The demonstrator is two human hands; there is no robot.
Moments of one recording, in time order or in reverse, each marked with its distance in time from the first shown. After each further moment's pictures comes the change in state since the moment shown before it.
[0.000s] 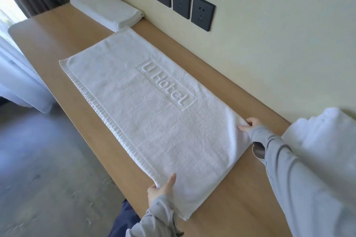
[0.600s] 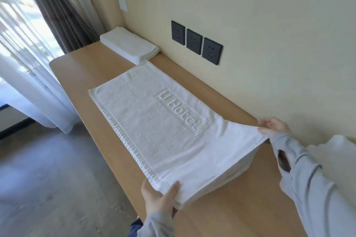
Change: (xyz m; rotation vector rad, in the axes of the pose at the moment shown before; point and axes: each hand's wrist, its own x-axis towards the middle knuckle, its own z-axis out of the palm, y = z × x) left_hand -0.035 0.047 -0.035 -0.271 -0.096 0.286; right_hand -0.019 -0.033 -0.055 0.577 0.238 -0.292
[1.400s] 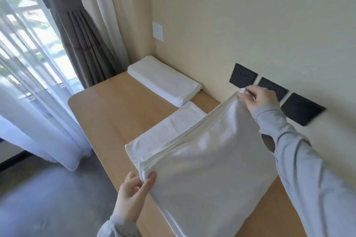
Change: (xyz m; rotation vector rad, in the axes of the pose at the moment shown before) left_hand 0.235 0.312 -0.089 0.336 -0.270 0.559; right_hand 0.118 -0.320 0.280 -0.443 0.176 -0.520
